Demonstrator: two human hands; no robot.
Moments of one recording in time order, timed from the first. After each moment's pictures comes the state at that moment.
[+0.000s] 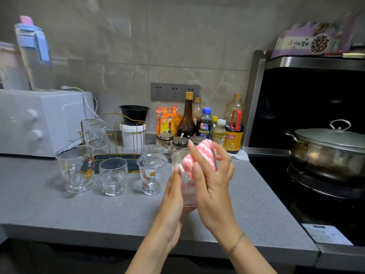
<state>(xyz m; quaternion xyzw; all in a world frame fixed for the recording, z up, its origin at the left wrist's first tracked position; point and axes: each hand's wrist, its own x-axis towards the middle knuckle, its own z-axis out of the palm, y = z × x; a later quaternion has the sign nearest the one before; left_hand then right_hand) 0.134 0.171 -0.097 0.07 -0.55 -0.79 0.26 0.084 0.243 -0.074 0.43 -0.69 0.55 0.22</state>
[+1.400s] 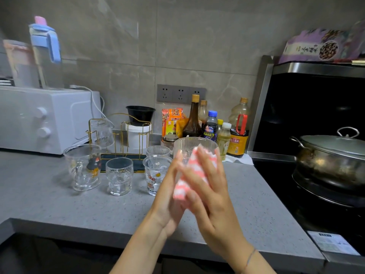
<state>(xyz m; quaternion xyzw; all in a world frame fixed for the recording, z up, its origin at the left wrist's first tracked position) 0.154 0.160 -0.061 -0.02 -0.46 -0.87 0.19 0.097 0.254 -0.076 0.58 -0.64 0.44 0.27</state>
